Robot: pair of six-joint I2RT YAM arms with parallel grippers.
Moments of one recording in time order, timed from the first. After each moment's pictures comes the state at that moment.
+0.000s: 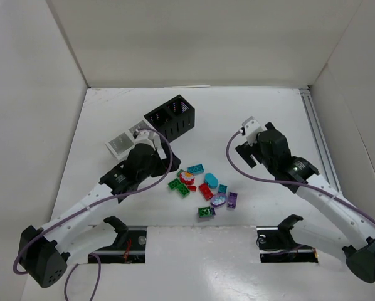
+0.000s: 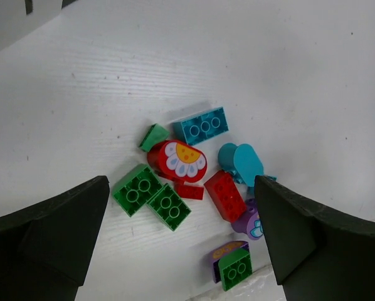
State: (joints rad) left arm -0.65 0.91 0.67 -0.35 -0.14 -0.76; right arm 0.59 0.96 0.86 -0.46 0.41 -0.37
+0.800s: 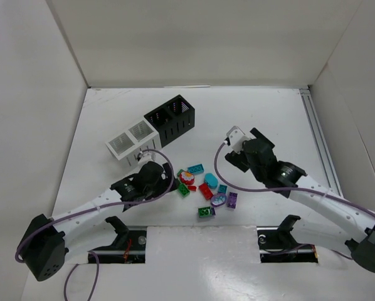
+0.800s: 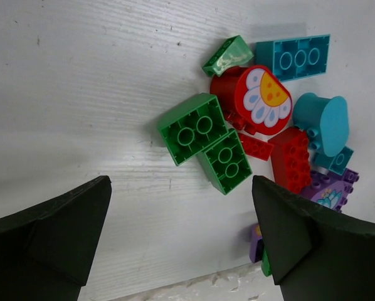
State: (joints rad) left arm -0.76 0.94 0.48 -0.40 -0.18 -1.01; right arm 0.78 1.06 0.84 -0.40 0.57 -0.43
